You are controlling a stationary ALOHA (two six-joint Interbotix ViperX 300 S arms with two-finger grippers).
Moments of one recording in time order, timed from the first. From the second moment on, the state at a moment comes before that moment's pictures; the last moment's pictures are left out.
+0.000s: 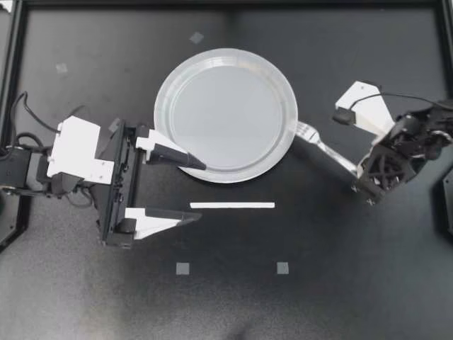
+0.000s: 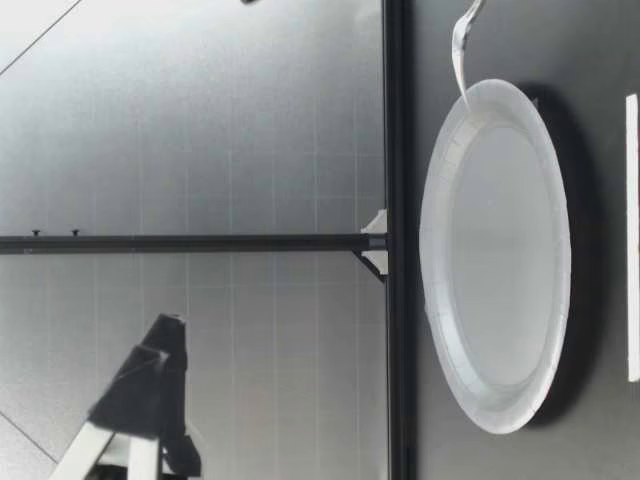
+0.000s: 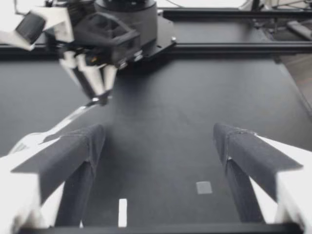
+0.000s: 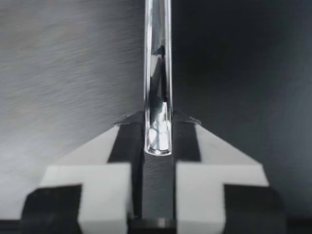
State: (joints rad) left arm -0.06 -0.32 0.91 0.09 -0.40 -0.11; right arm -0.30 -0.24 0.96 0.12 0.69 0.33
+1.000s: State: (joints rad) left arm -0.07 -0.32 0.98 0.09 -0.46 -0.11; right arm -0.29 -0.08 0.91 0.16 0.65 0.33
